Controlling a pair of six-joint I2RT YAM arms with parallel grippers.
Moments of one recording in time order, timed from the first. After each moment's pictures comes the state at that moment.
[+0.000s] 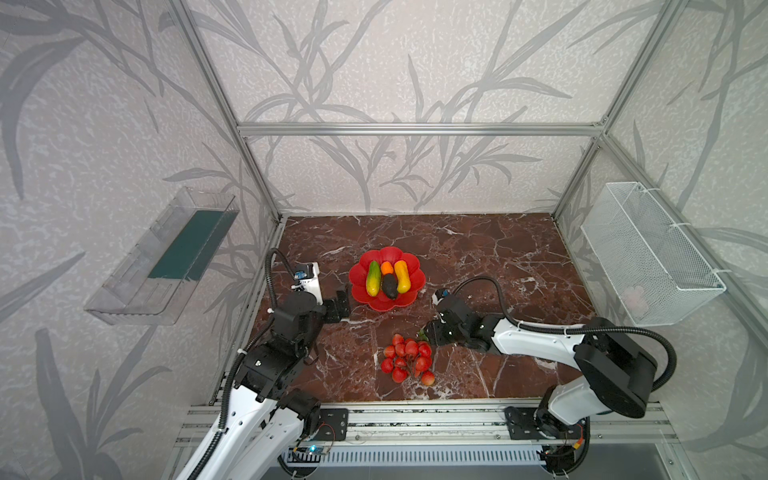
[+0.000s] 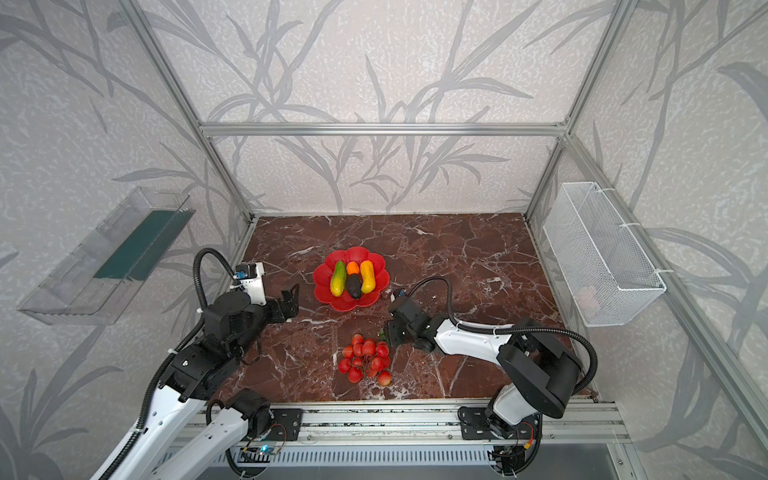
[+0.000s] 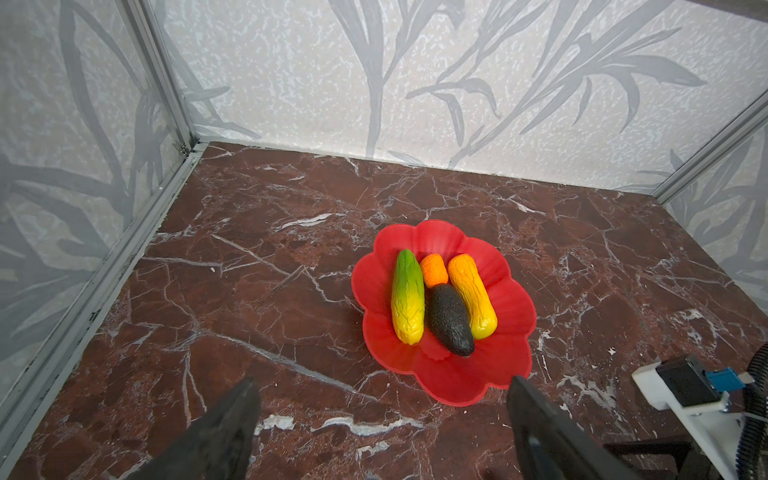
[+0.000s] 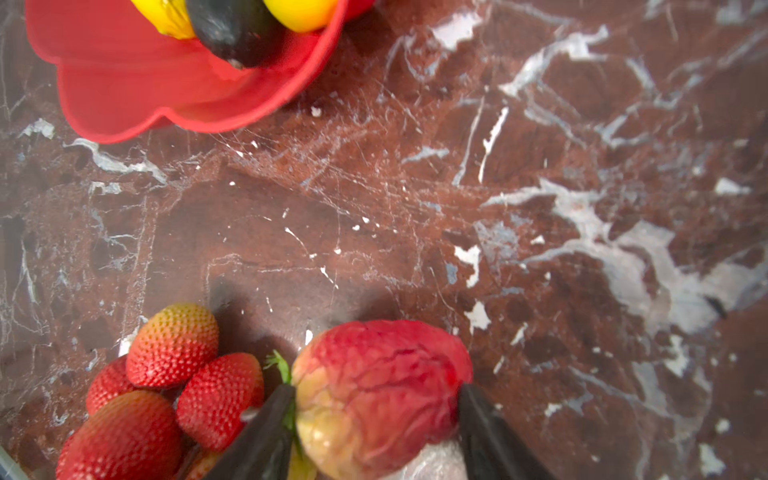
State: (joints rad) left arm -0.41 0.59 0.74 -0.56 -0.30 -0.32; right arm 0.87 1.53 0.72 -0.11 0.05 0.63
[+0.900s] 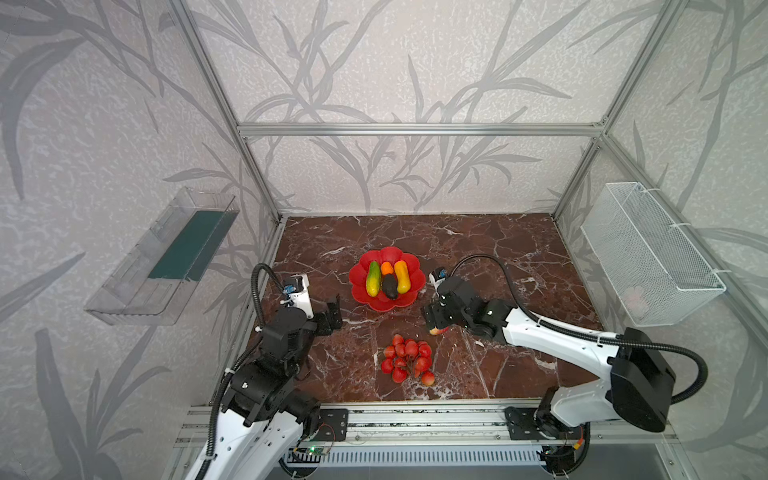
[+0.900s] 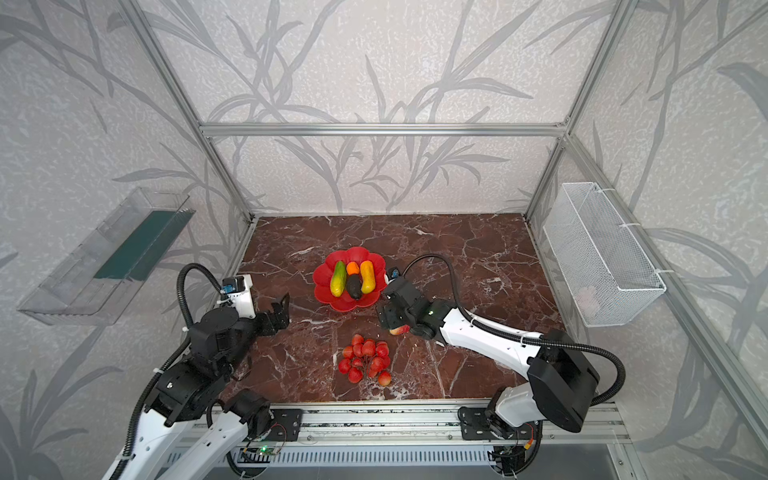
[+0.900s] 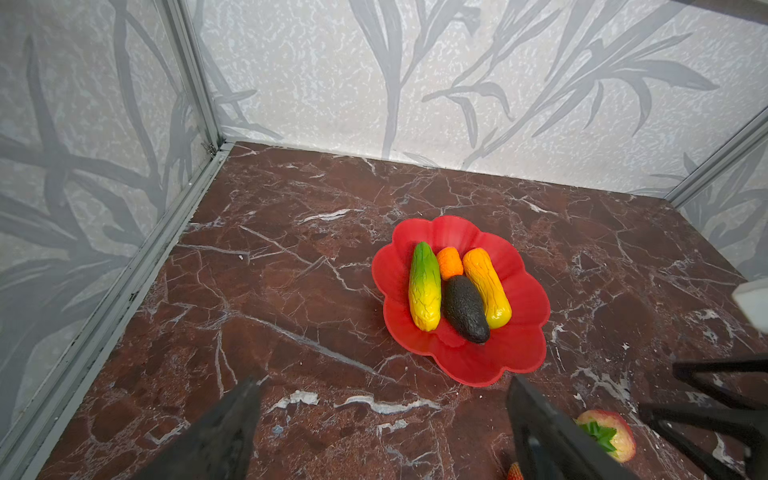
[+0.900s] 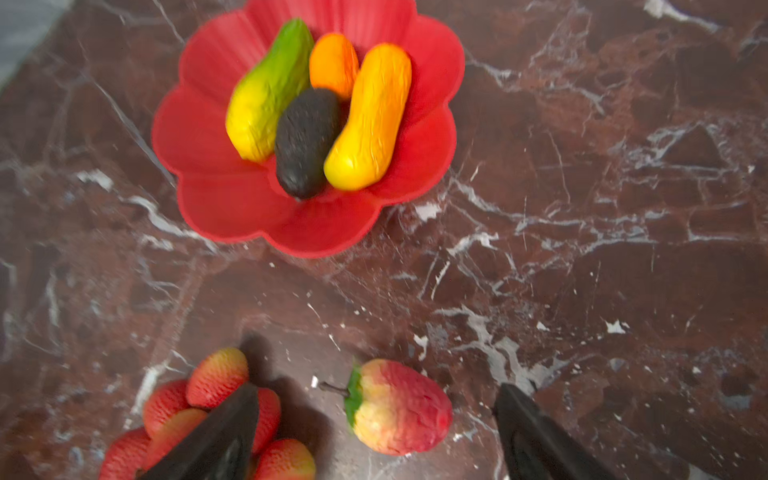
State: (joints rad) left arm -0.41 0.46 0.71 -0.65 -0.33 -0.33; right arm 0.88 1.43 0.91 -0.36 0.19 0.36
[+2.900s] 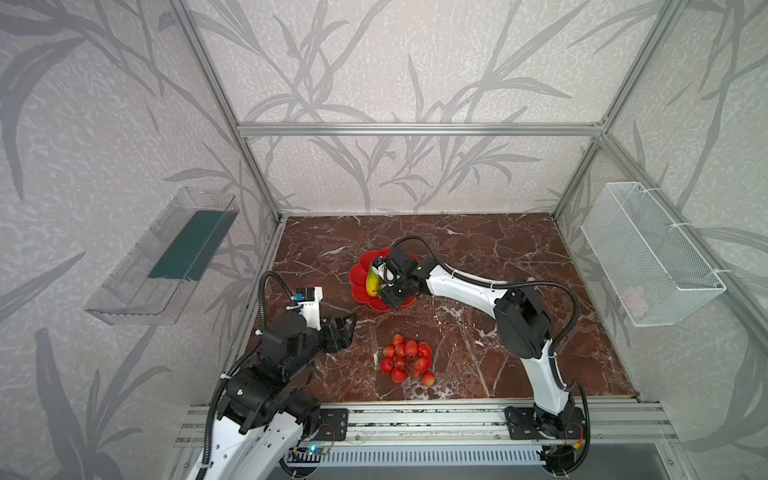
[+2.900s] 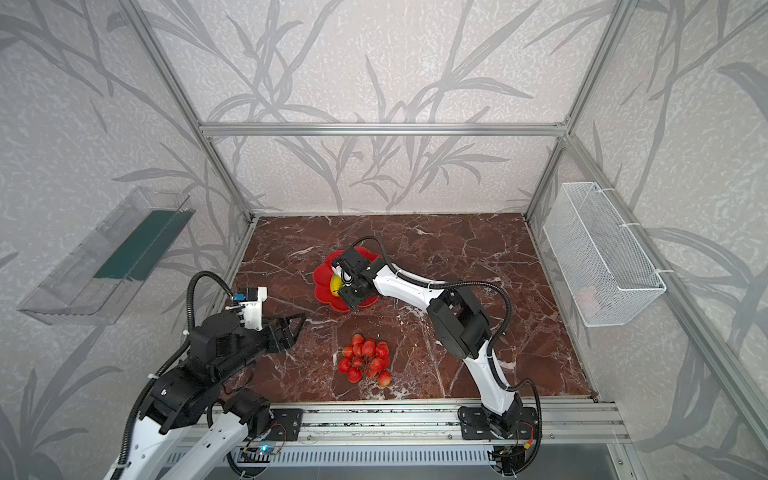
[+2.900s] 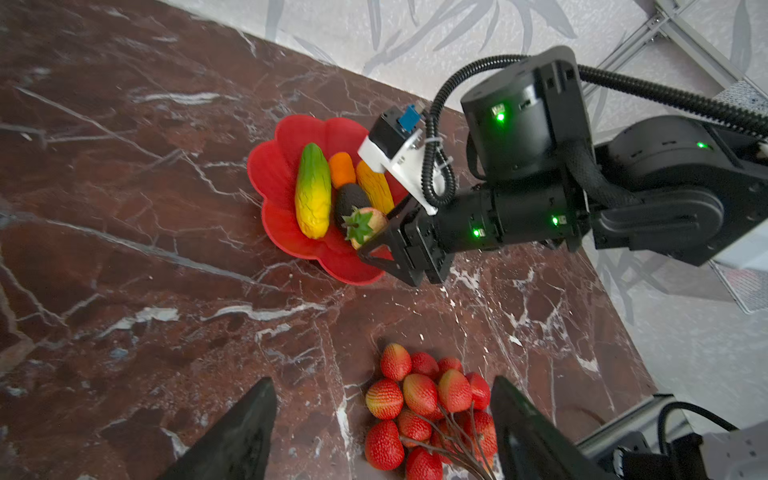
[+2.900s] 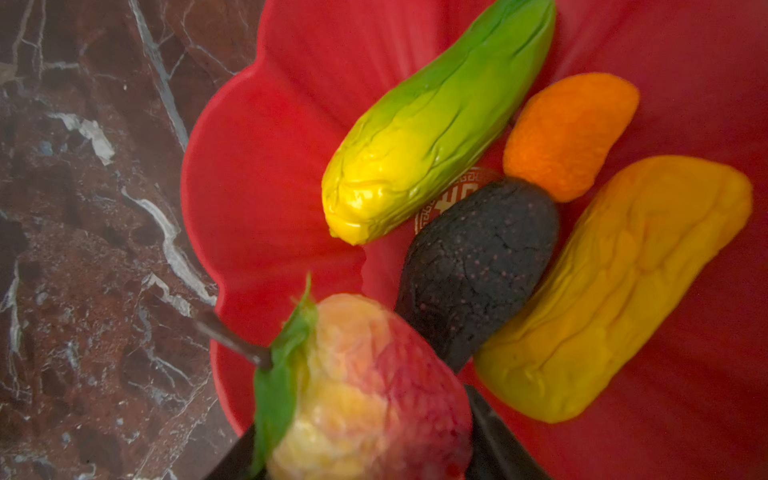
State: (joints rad) left arm -0.41 0.43 0.71 -0.80 0.10 -0.54; right arm 0.85 2.16 1.74 -0.64 -0.08 0.08
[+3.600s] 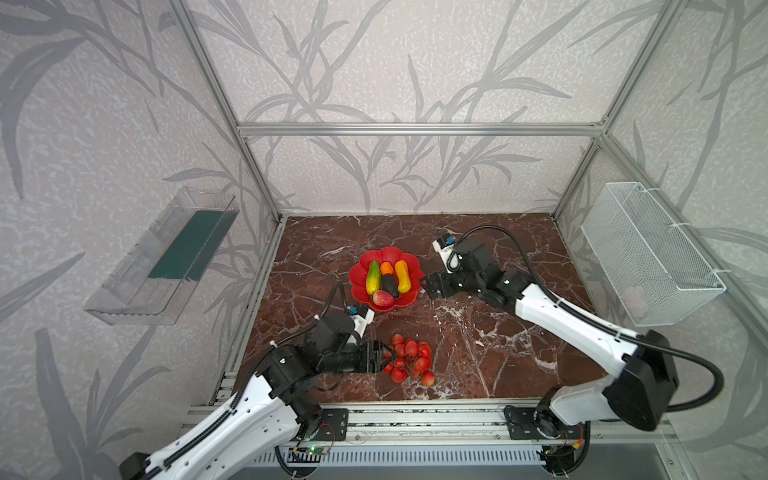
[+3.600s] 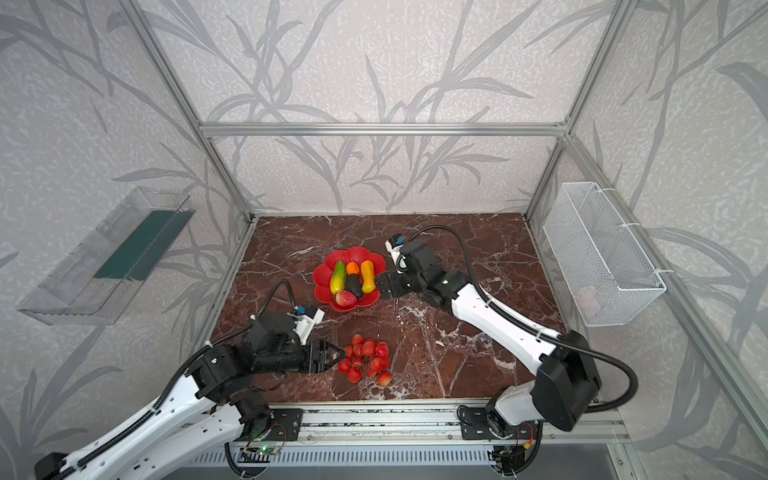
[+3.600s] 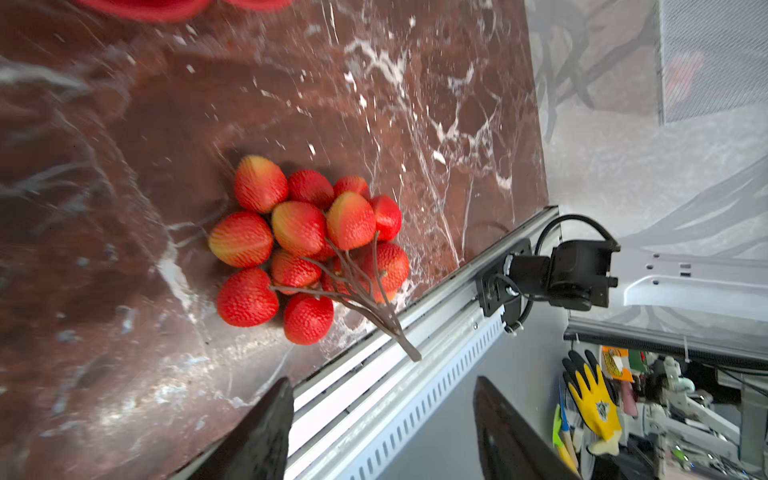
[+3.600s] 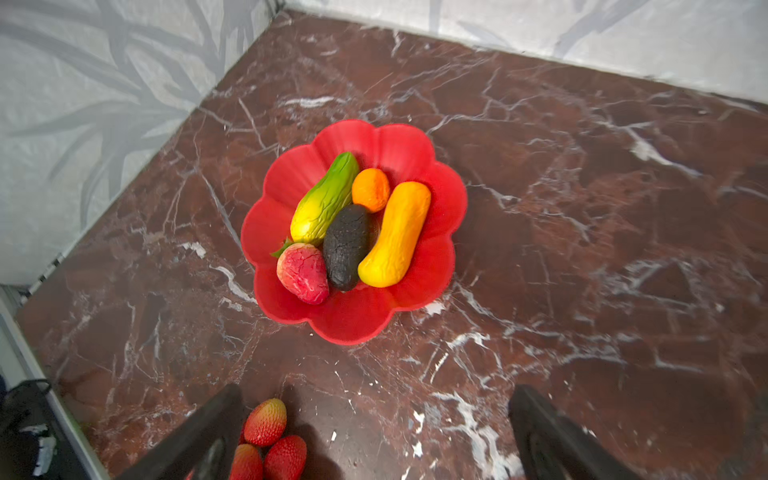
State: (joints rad) left arm -0.83 0.70 0.60 -0.69 0.31 -0.84; right arm 0.67 1.34 1.09 -0.39 -0.05 0.26
